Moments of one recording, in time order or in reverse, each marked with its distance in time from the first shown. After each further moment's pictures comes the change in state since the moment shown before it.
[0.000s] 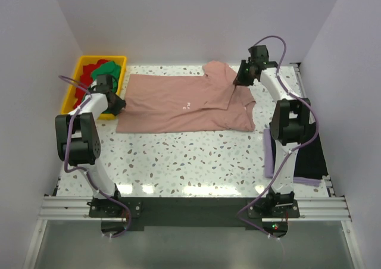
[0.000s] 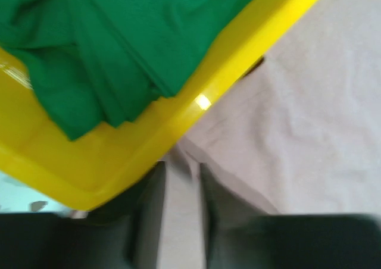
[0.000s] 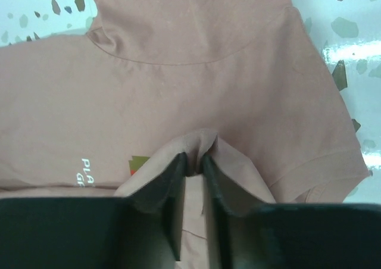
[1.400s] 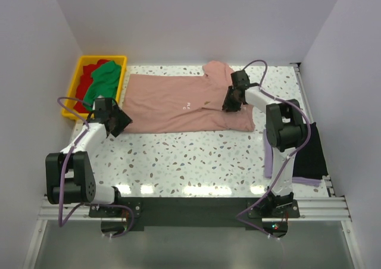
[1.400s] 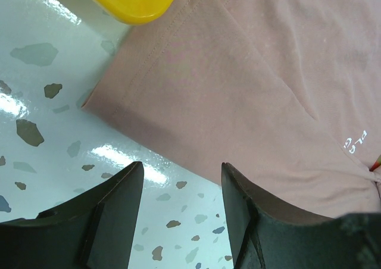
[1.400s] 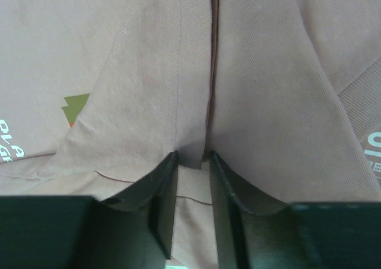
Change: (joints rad) left arm -0.036 -0.438 -0.461 0.138 0.145 0.036; right arm 0.151 -0.089 -0.425 0.143 0.135 0.158
